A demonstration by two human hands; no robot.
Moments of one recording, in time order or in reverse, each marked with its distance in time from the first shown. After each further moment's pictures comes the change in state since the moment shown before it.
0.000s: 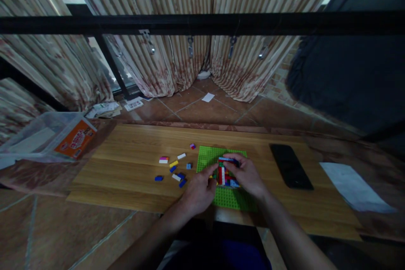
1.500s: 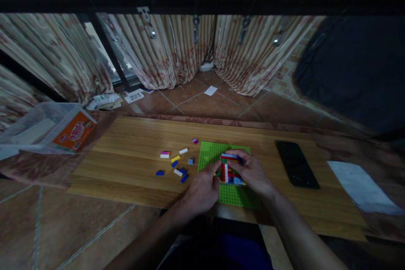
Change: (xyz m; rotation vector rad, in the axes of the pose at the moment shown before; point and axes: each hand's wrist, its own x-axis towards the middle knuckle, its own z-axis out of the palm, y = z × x) left_hand -0.003 0.000 0.005 0.029 0.009 0.002; right_hand -0.002 -0.004 -0.003 0.048 -0.075 0.077
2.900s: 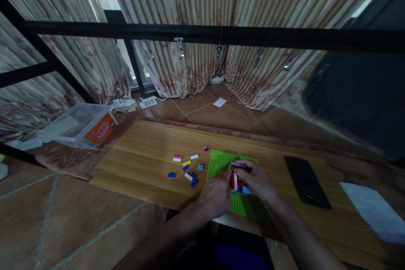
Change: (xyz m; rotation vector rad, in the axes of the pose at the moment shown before) left_hand -0.001 0.001 0.007 0.276 0.007 0.108; right_hand 0.005 -0.006 0.006 -0.169 0.042 0.023
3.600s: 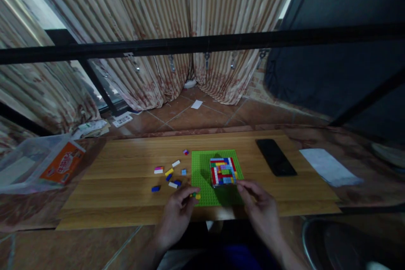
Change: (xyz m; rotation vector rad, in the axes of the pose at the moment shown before) left_hand -0.054 -0.037 -0.028 -0.436 0.100 -0.120; right_hand -0.111 0.010 0.001 0.209 0.437 -0.079
